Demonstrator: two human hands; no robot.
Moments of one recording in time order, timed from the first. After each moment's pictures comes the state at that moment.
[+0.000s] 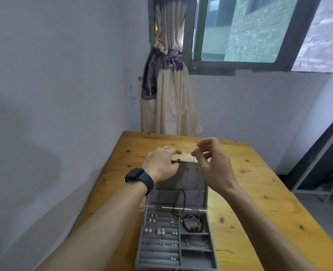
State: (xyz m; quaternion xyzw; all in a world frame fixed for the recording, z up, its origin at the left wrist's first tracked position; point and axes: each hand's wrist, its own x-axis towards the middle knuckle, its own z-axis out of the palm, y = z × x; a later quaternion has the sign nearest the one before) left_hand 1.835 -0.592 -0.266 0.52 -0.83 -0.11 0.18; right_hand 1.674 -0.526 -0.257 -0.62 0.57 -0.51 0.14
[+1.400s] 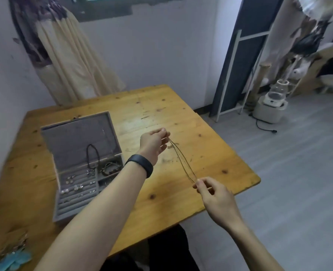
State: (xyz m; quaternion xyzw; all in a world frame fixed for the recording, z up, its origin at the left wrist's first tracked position) left_hand 1.608 -0.456 -0.352 0.49 -0.45 -0.68 0.31; right_hand 1.530 -0.235 -0.405 -0.38 0.77 -0.44 0.26
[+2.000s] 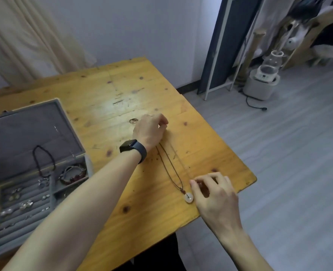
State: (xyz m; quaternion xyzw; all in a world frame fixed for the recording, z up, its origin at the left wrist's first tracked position) left_hand 1.527 -0.512 -0.428 0.41 -0.87 -0.22 0.15; right_hand 1.490 -0.249 -0.455 -0.40 0.85 -0.35 0.02
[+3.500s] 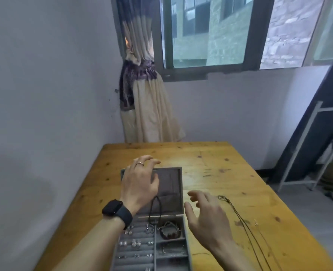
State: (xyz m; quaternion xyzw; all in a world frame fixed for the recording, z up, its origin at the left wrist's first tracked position) left_hand 1.802 -0.556 -0.298 0.50 -0.81 0.05 0.30; right_hand 1.624 -0.441 -0.344 -0.62 0.70 -0.35 0.07
